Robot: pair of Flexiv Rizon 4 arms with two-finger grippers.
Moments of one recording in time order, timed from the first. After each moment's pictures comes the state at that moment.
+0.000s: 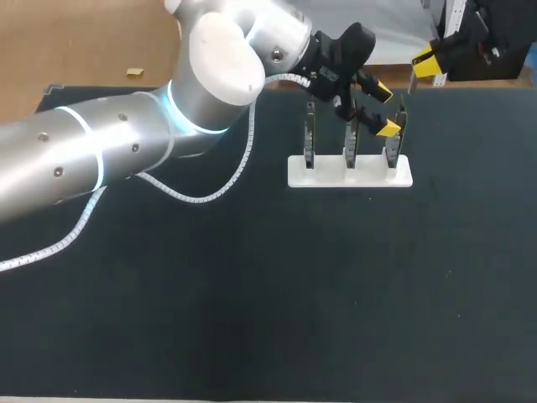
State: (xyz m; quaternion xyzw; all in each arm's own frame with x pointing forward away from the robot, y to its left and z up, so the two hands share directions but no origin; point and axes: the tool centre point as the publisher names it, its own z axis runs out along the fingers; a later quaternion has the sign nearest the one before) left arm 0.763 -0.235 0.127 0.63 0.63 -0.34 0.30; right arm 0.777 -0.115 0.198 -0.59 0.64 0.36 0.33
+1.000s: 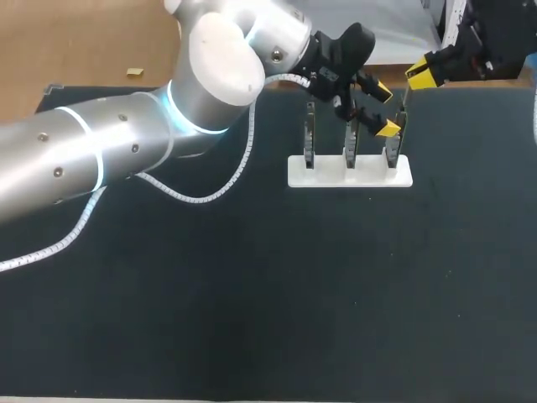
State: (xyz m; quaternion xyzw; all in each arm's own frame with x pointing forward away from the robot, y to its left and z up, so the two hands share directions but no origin) left arm 0.763 -0.235 0.127 0.63 0.63 -0.34 0.30; right arm 0.772 -0.110 0.181 -0.59 0.64 0.36 0.33
